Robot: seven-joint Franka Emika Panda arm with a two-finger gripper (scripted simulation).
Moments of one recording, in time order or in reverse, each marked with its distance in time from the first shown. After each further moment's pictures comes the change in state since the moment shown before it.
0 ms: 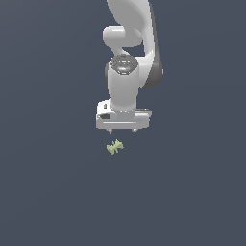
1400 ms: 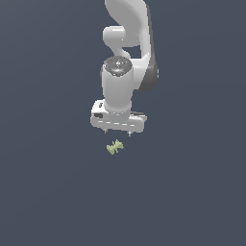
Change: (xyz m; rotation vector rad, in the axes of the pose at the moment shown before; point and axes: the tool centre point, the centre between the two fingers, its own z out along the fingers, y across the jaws) arm 0.003 0.020 0.003 -0.020 0.008 0.158
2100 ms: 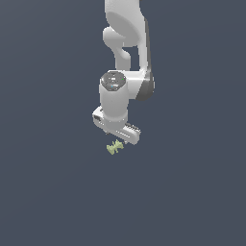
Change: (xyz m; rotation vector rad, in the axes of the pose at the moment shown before) arm -0.001 0.005 0.041 0.021 -0.019 0.398
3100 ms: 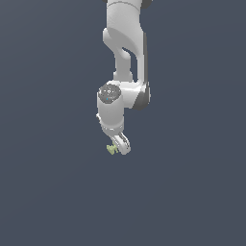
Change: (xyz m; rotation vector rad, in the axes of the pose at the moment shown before) arm 0.002 0.011 0.043 0.004 -0.013 0.445
